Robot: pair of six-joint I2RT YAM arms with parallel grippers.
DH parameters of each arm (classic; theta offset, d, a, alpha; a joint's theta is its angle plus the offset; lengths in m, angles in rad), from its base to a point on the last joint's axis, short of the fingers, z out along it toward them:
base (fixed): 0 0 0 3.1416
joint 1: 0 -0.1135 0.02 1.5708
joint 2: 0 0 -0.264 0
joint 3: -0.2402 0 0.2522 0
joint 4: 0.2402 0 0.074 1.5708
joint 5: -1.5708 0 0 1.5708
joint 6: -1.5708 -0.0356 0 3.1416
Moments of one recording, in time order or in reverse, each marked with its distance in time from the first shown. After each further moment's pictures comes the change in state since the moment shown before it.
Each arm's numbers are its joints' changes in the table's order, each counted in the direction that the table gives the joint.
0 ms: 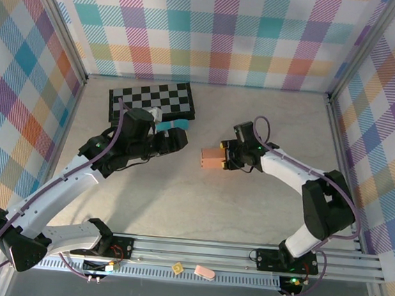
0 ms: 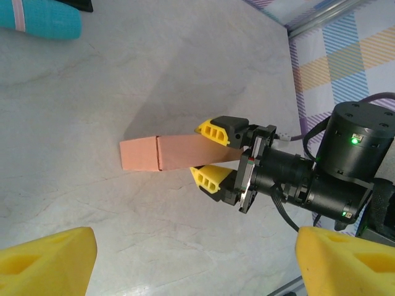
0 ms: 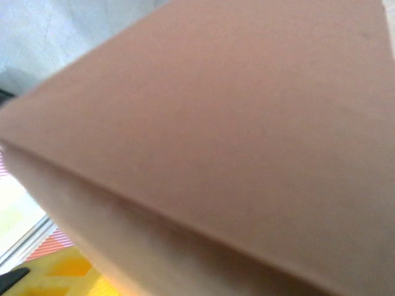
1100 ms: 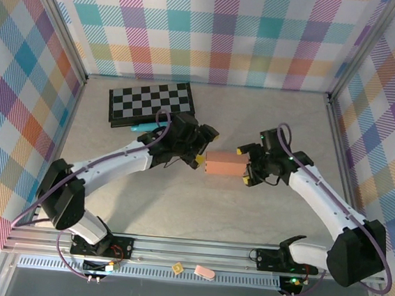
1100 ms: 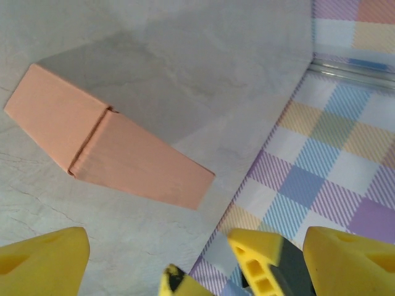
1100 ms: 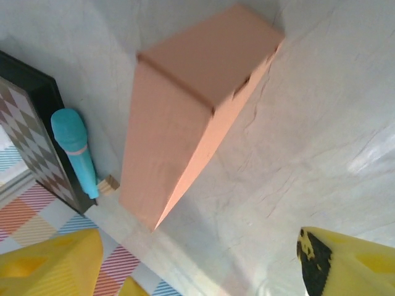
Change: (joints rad) left arm 0.092 0.391 -0.003 -0.354 -0.050 0.736; right arm 0.080 -0.360 0.045 0.376 0.057 0.188
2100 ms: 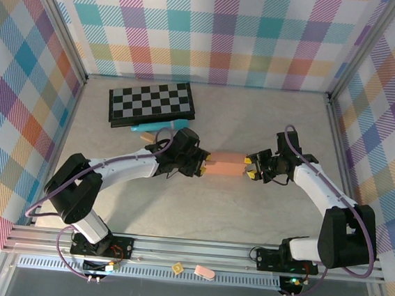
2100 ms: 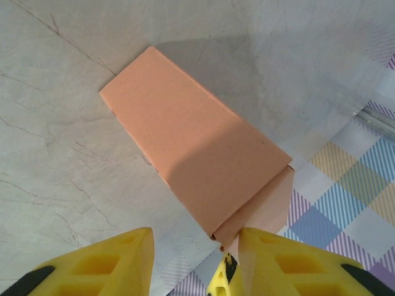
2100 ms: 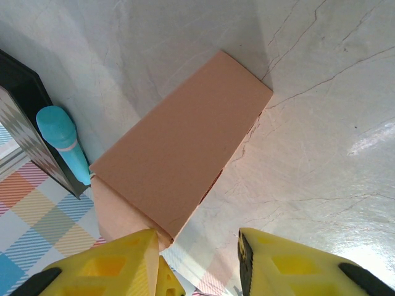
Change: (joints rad) left arm 0.018 0.098 0.168 -0.137 -0.039 0.294; right arm 0.255 0.103 0.120 -0.141 0.289 0.297
